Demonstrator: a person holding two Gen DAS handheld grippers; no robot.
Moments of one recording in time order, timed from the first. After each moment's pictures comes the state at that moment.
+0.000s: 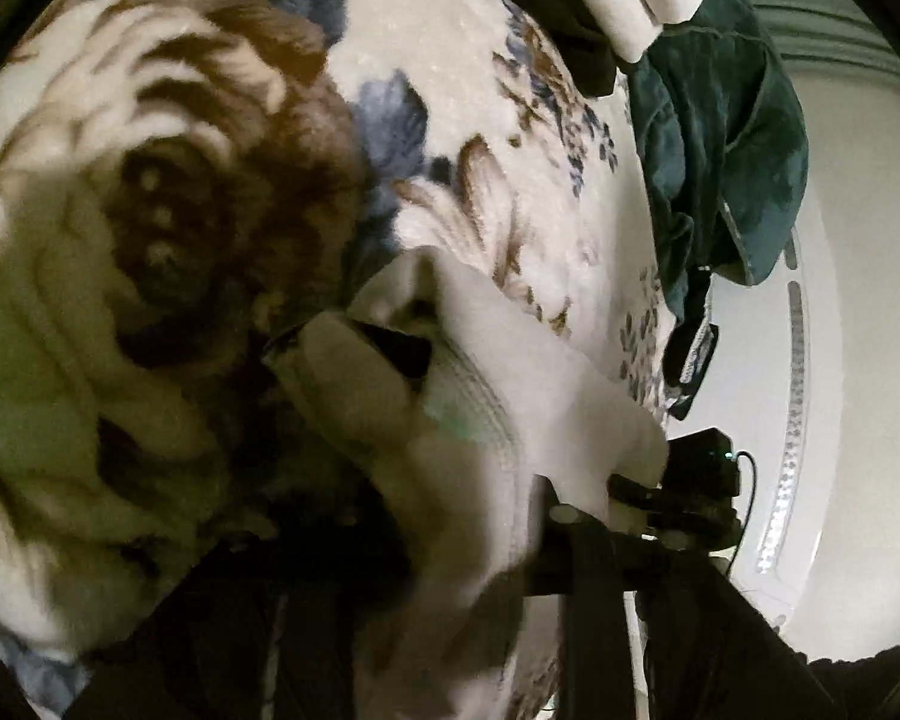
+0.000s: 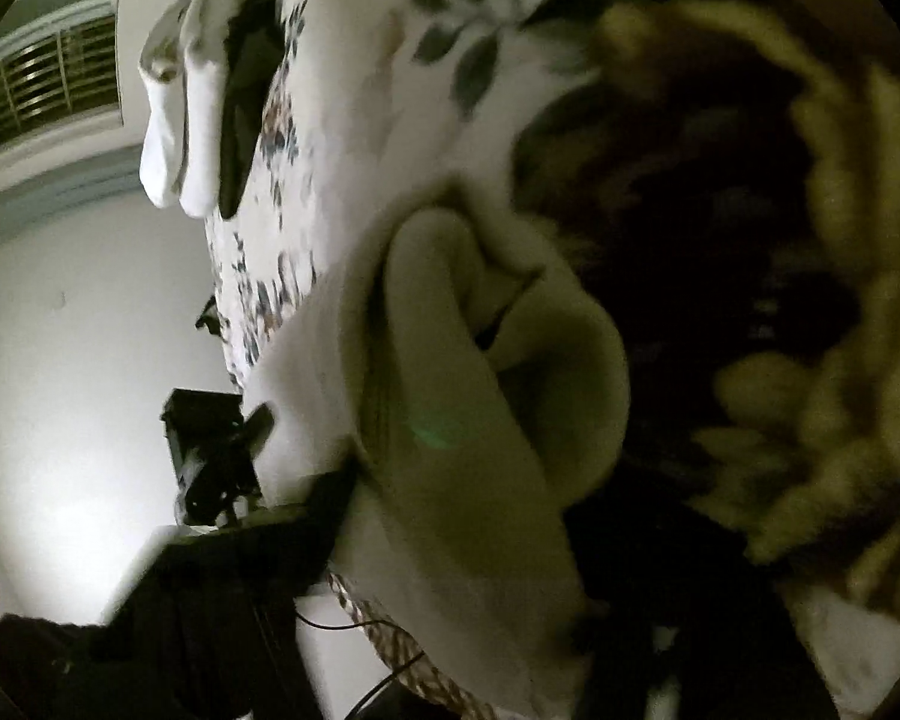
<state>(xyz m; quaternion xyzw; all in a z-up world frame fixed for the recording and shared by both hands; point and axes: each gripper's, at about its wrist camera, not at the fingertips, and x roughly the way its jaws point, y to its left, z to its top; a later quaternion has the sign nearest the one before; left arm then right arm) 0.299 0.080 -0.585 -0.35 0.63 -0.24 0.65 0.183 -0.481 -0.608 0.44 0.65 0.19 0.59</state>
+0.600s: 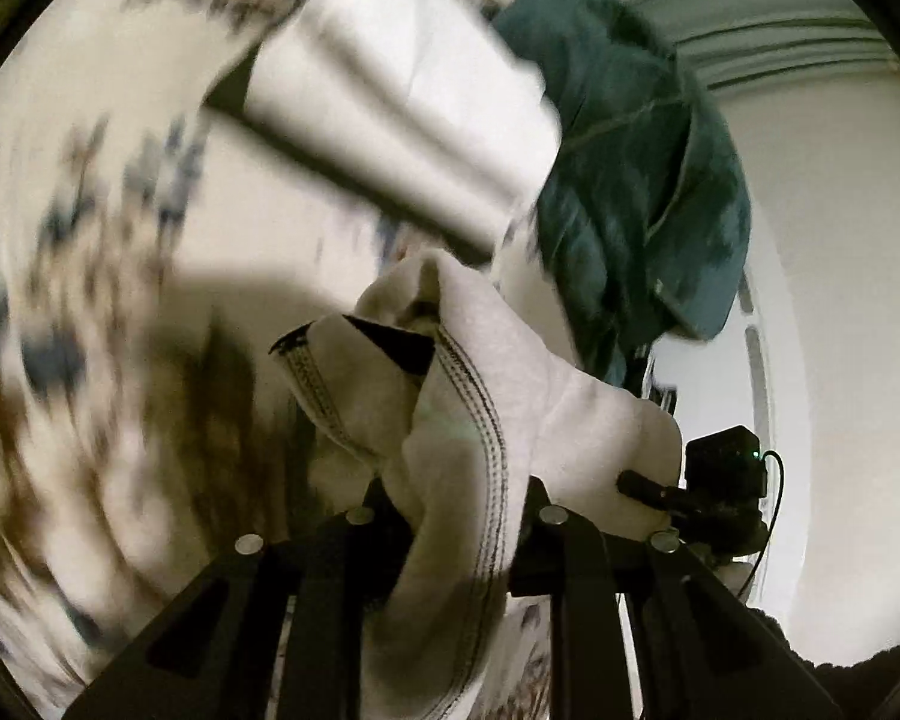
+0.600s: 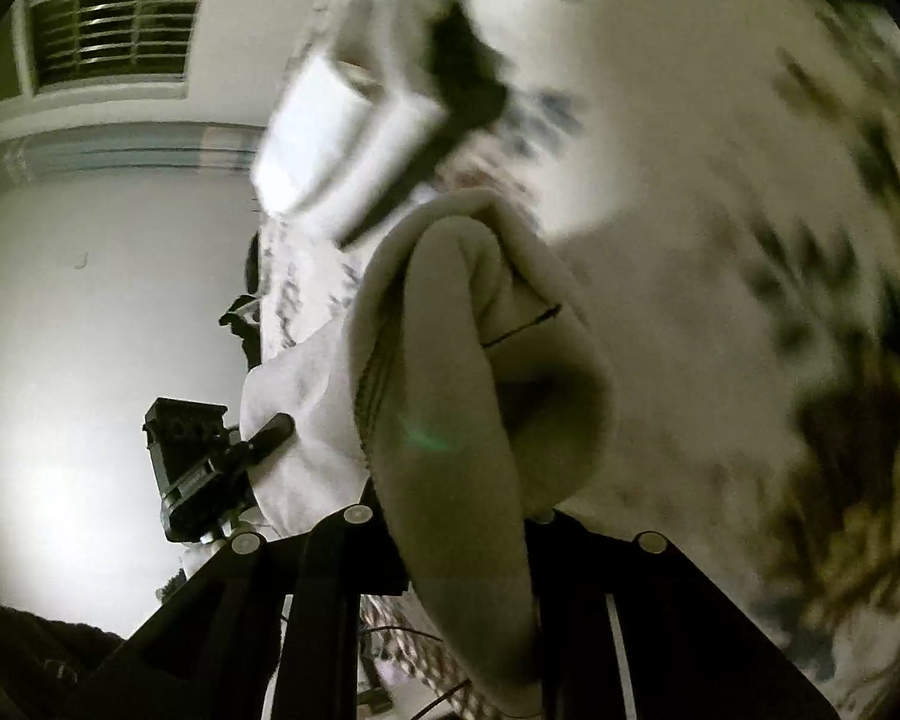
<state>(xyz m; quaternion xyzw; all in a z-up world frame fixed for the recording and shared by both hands) 0.407 0.125 -0.429 -0.32 0.56 -0.24 0.73 0.315 -0.417 -0.462 0.39 0.59 0.23 0.67</state>
